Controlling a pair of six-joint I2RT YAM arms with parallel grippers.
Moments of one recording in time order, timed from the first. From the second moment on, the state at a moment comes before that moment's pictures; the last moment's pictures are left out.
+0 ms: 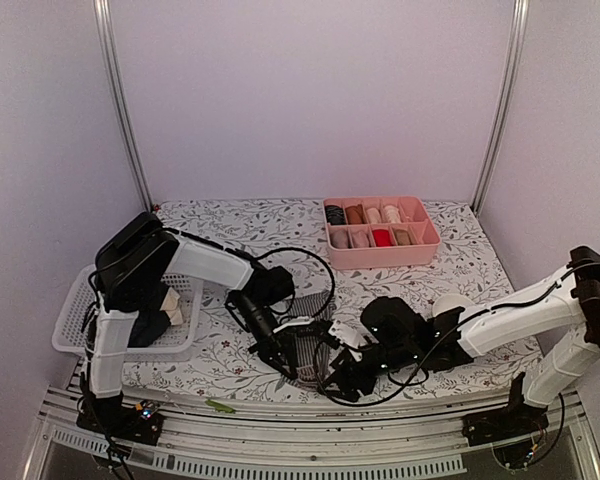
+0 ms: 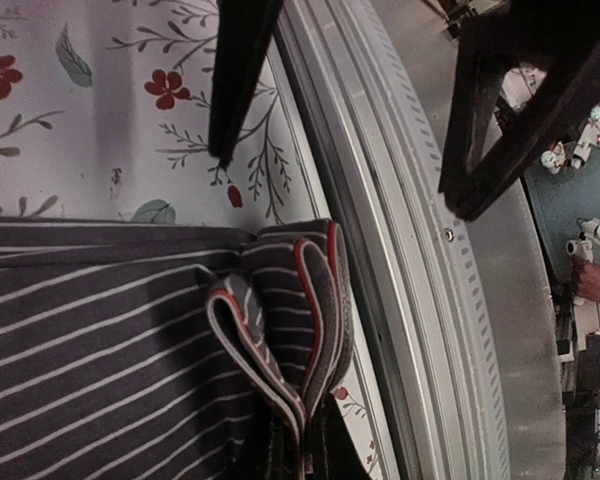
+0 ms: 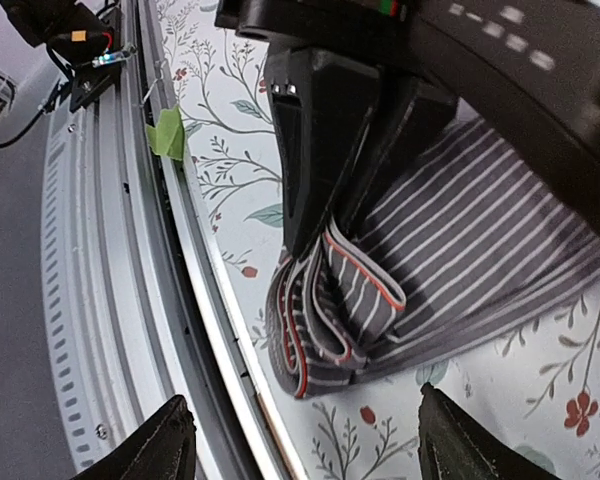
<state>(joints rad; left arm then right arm) -0.82 2.19 1.37 -0.89 0.98 0.89 1.15 1.52 0.66 0.10 -0.26 0.25</state>
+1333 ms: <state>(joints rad) -0.55 1.66 1.10 -0.54 0.88 0.68 1.11 1.83 0.80 0.19 -0.46 0.21</state>
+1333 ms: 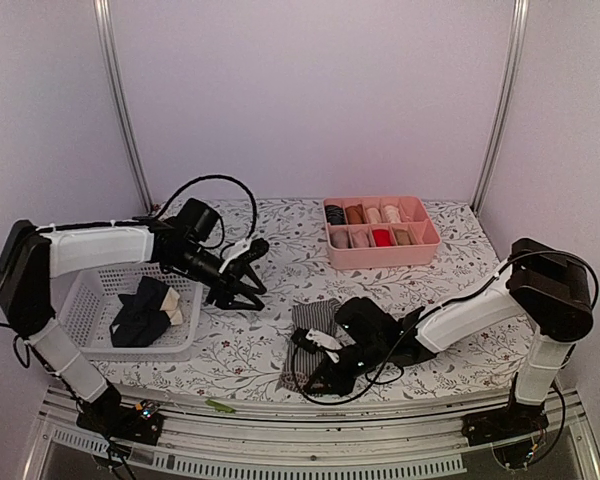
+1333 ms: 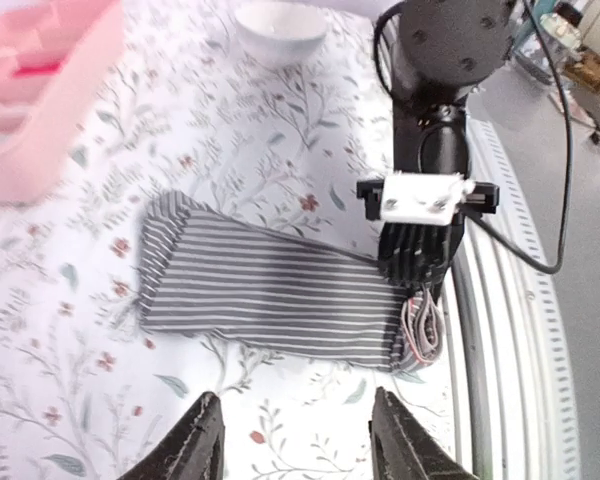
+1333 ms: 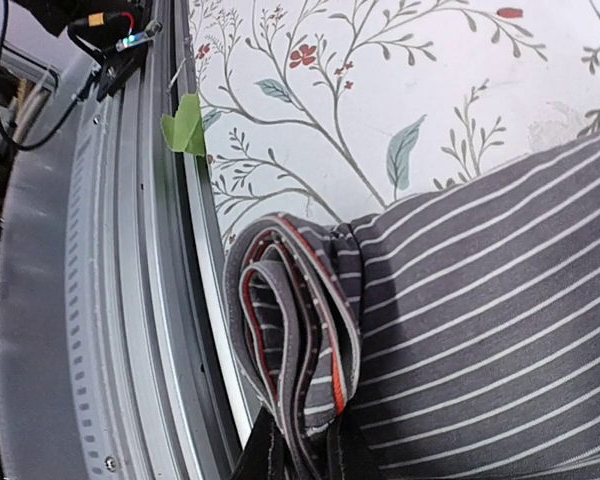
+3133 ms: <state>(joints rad) -0.99 1.88 1.05 -0.34 0.49 0.86 0.81 1.55 0.72 0.03 -0.53 0.42</state>
